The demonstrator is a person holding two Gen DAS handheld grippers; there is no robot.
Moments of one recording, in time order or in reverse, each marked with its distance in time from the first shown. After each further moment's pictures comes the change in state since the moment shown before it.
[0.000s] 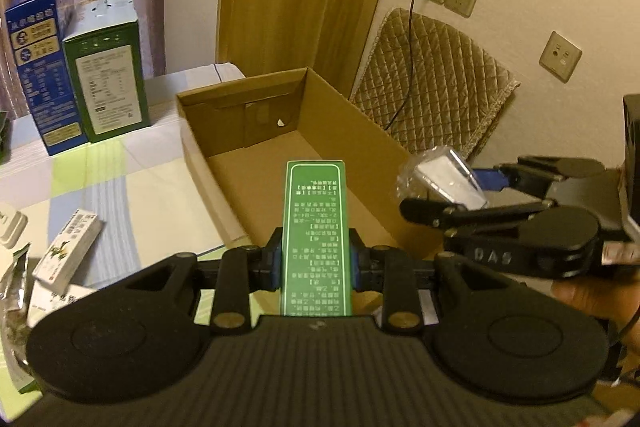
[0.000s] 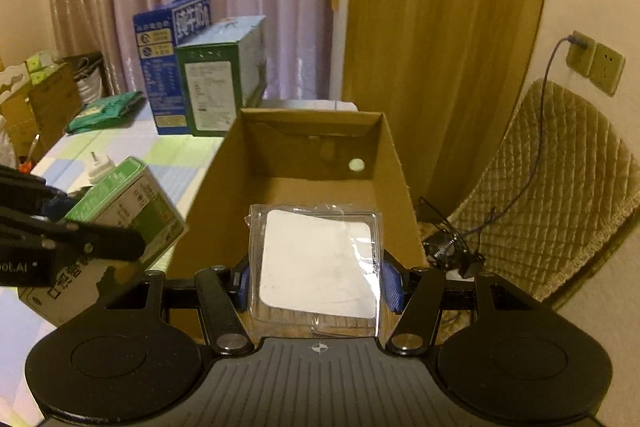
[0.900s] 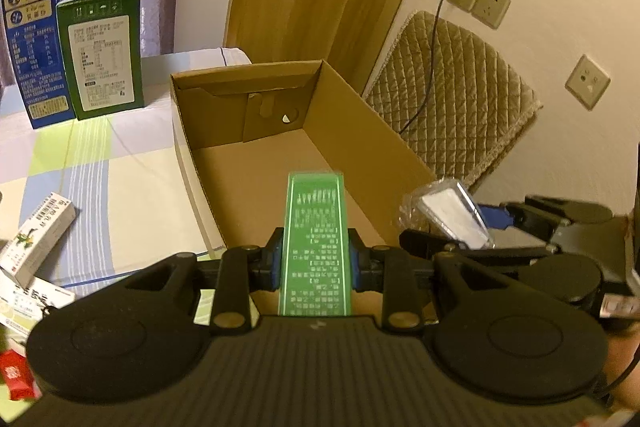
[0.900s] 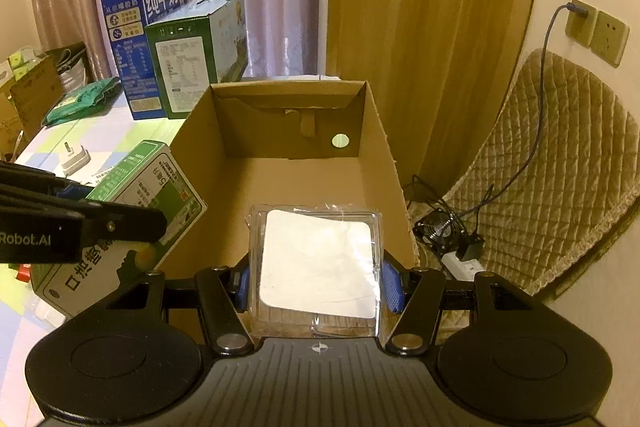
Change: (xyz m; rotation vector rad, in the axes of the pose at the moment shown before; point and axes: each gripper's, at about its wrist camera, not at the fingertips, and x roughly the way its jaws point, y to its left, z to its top) left arm 0.049 0.007 0.009 -0.120 0.003 -0.006; right arm 0.040 -0.023 0.000 0.030 0.061 -0.010
